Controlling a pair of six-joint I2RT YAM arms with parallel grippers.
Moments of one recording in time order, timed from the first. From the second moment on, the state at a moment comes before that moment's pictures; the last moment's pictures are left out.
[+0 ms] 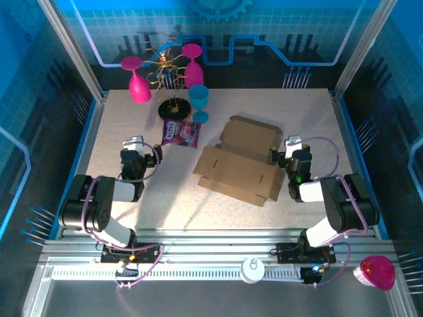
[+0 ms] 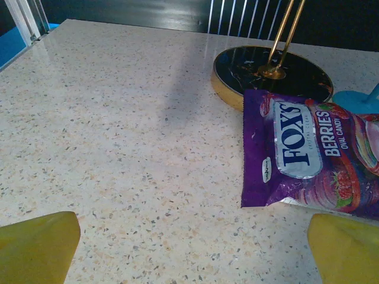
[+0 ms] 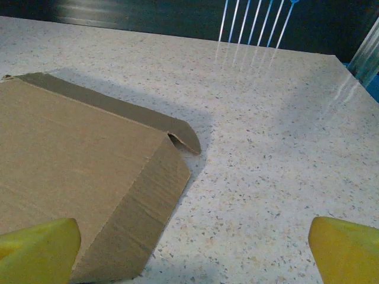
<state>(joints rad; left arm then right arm) -0.01 1.55 0.35 0.86 -0.12 -0.13 0.12 1.54 0.36 0.85 0.17 -0.07</state>
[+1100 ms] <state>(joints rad) -0.22 1.27 0.47 0.60 -0.39 -0.09 0.22 1.41 0.23 0.94 0.31 -0.12</state>
